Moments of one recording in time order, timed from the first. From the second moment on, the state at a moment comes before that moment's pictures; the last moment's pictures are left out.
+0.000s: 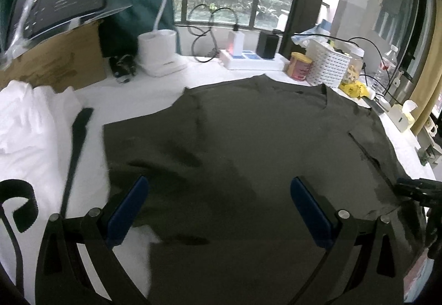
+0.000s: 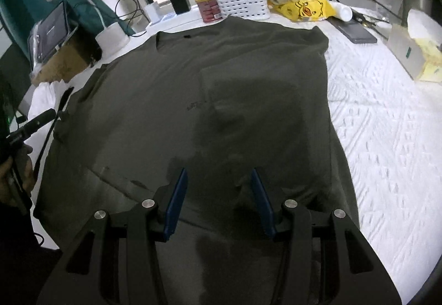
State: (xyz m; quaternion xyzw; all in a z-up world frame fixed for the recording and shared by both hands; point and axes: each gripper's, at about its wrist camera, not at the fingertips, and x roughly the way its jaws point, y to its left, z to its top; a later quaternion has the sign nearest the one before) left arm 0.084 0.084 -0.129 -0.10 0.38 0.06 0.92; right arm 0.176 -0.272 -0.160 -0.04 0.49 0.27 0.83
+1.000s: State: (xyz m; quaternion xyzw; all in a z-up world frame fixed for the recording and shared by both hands) left arm 0.150 0.212 -0.163 -0.11 0.43 0.07 0.89; right arm 0.214 -0.218 -0.134 -0.05 0.43 0.22 0.87
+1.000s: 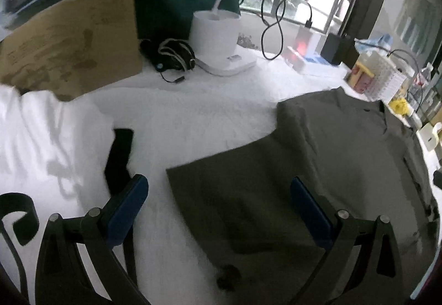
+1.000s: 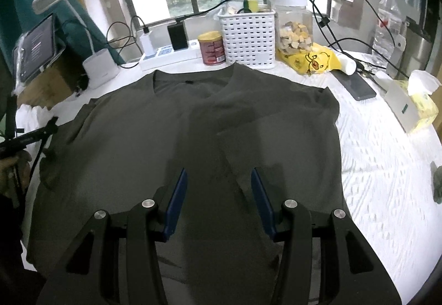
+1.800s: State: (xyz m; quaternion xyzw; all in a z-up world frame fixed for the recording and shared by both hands) left arm 0.154 0.163 -0.138 -0.06 0.39 0.06 0.92; right arm 0.229 -0.251 -0.134 -0.01 0.43 0.24 0.87
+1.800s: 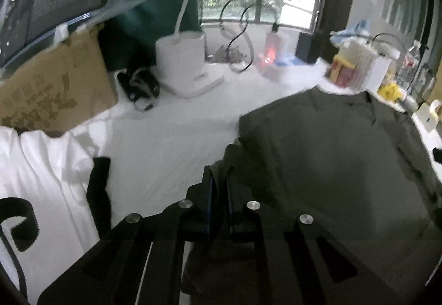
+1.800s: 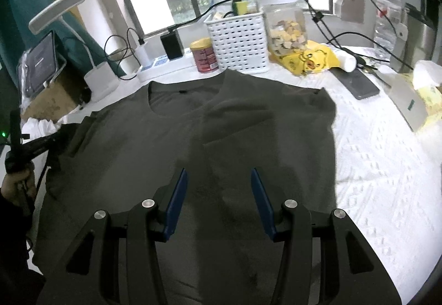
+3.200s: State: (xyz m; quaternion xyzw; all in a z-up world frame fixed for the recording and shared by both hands) left arm 0.147 0.035 -0.109 -0.02 0.43 -0.07 0.90; right arm 0.197 -0.348 -0.126 0.06 0.38 0.22 0.90
